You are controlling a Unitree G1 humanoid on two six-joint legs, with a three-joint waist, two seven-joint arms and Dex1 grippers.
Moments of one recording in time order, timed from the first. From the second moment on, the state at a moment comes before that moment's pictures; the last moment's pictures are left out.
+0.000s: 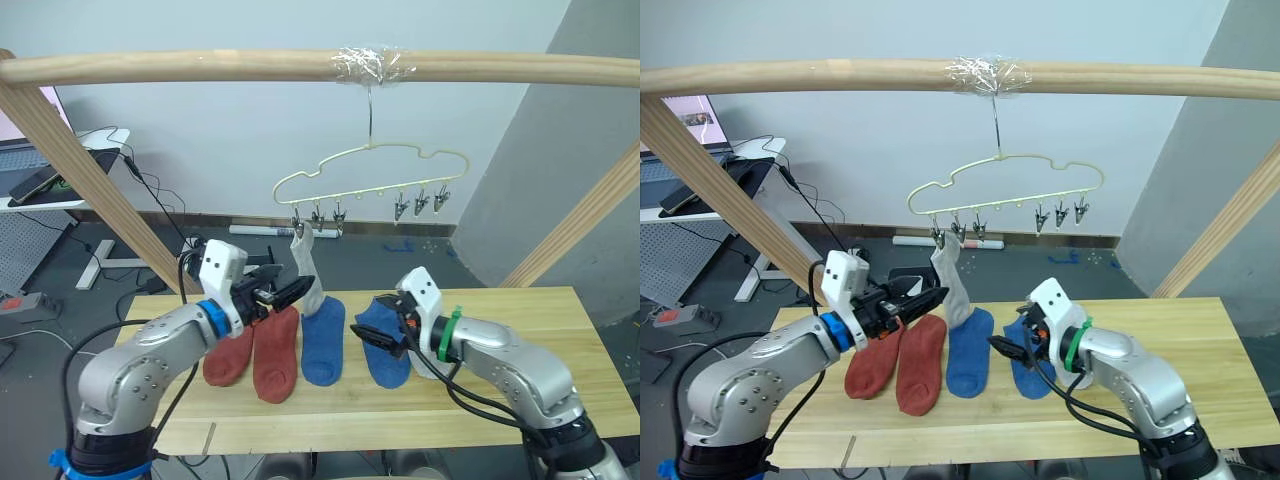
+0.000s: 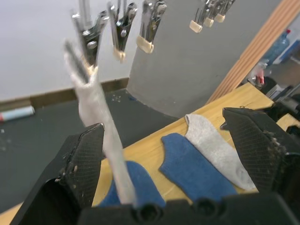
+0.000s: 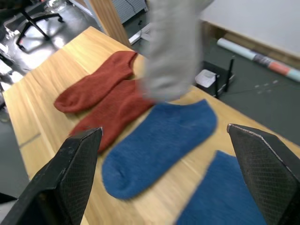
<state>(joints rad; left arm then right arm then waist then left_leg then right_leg) -0.13 0.48 0.08 -0.47 -0.81 0.83 -0.34 -0.16 -0.48 0.19 -0.47 0.46 0.83 0.53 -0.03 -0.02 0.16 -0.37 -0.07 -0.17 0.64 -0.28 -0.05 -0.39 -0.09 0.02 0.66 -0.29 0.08</state>
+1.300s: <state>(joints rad) -0.22 0.12 -0.11 -0.17 -0.15 0.23 -0.19 -0.24 -0.50 0.03 -0.55 0.61 0.73 0.61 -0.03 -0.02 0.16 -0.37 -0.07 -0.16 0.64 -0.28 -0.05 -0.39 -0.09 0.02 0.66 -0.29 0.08</state>
